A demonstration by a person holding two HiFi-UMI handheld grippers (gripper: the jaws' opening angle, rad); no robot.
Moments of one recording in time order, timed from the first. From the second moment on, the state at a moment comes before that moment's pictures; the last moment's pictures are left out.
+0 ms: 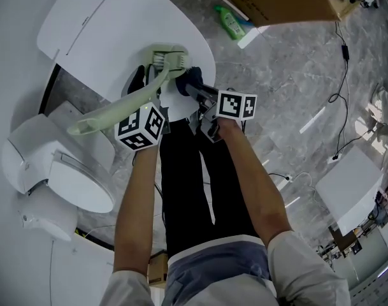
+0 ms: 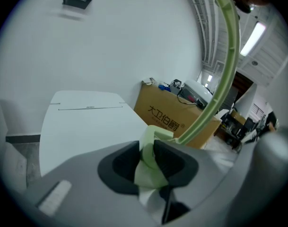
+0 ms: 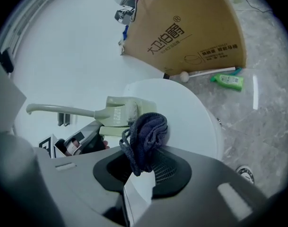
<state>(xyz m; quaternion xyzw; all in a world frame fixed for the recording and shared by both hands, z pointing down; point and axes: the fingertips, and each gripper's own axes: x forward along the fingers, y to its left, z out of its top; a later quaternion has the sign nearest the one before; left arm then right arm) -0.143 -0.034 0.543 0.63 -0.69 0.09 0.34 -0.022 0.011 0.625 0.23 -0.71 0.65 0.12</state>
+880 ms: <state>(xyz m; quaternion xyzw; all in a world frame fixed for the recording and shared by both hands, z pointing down) -0.143 -0.032 0.546 0.65 -0.67 0.09 0.35 -0.047 0.028 0.629 0.24 -0.63 0.74 -0.01</state>
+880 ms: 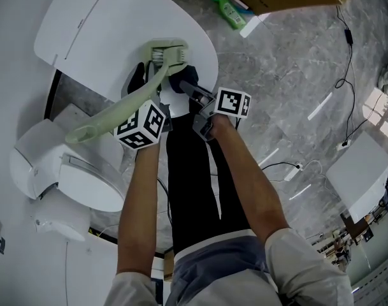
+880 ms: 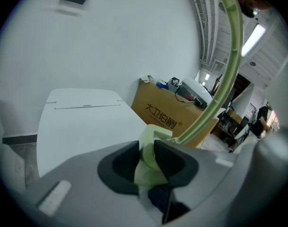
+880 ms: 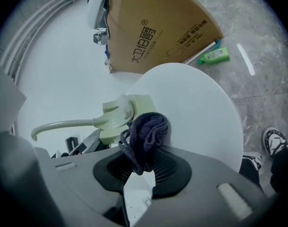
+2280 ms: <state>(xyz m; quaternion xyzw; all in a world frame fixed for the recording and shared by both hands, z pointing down) -0.140 -0.033 0.547 0.66 -0.66 0.11 0.34 -0.067 0.035 0.610 0.16 -0.51 0.84 -0.12</state>
